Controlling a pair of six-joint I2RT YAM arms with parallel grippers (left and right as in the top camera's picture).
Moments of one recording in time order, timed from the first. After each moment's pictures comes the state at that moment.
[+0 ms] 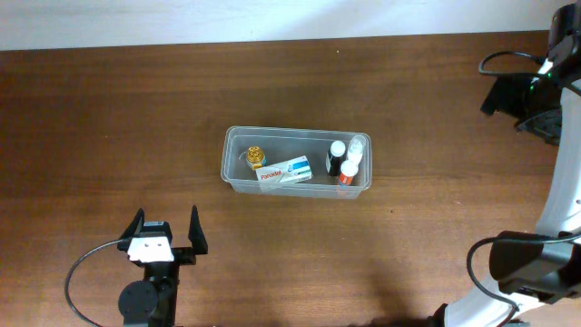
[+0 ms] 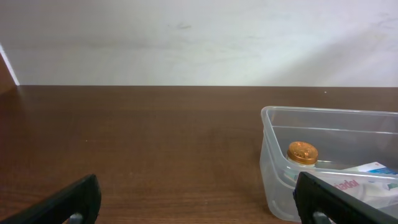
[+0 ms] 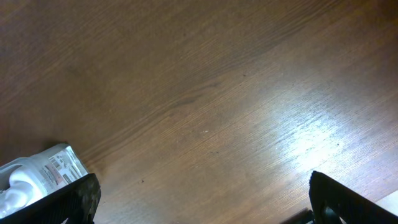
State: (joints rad) left arm 0.00 0.02 0.01 -0.07 -0.01 -0.02; right arm -0.29 1.86 2.18 -1.65 0.10 0.29
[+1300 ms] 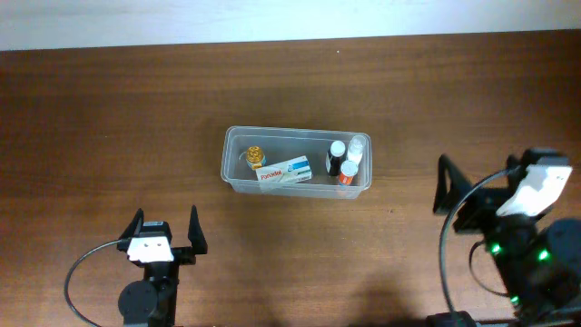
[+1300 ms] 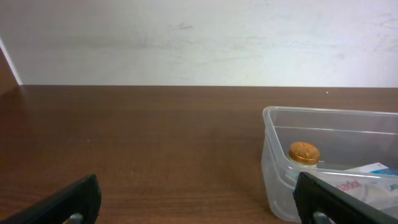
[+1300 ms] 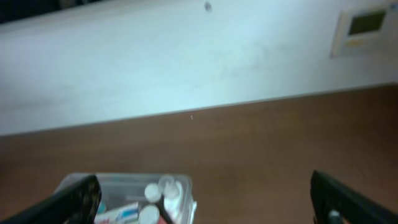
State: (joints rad) left arm 0.01 0.02 0.01 -0.08 -0.01 -0.02; right arm 0.08 0.57 1.01 -0.67 0.00 0.19
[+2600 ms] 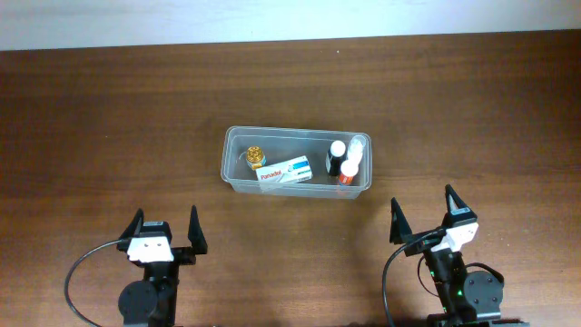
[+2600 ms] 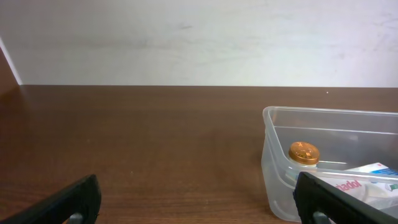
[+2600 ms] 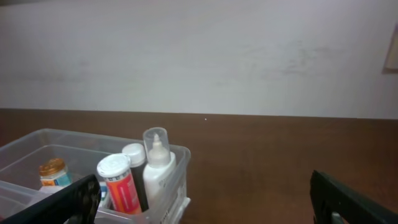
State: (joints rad) left arm 0.01 0.02 0.01 -0.08 -0.01 -0.02; right arm 0.02 0.02 0.01 0.04 -0.18 0.06
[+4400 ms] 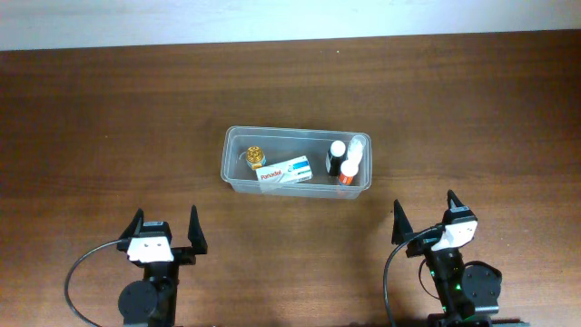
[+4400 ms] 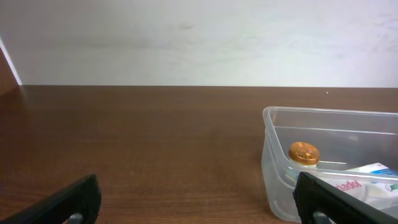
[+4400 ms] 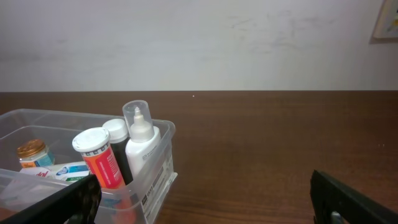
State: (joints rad) left arm 0.01 0.02 0.01 -0.08 -0.01 -0.02; right arm -0.01 0.01 0.01 -0.06 -0.16 0.06
